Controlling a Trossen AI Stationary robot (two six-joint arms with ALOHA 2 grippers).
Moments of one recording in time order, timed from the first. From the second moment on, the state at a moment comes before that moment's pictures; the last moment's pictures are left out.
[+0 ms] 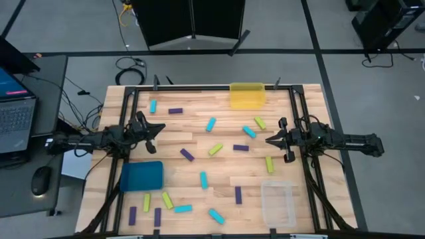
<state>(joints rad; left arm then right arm) -0.01 0.09 0.01 0.14 -0.41 0.02 -0.08 0.01 0.01 0.04 -0.15 -0.06</state>
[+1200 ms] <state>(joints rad) -0.01 0.08 0.01 0.31 -0.41 -0.19 -0.08 0.01 0.01 0.04 -0.15 -0.06</state>
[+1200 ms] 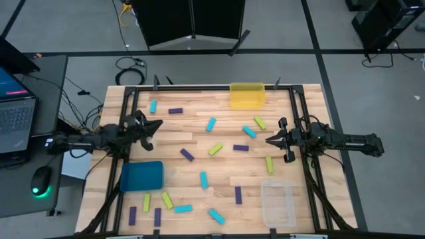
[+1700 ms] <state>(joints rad) -0.01 0.16 0.09 0.34 -0.41 -0.40 -0.08 0.01 0.01 0.04 -0.15 -0.08</state>
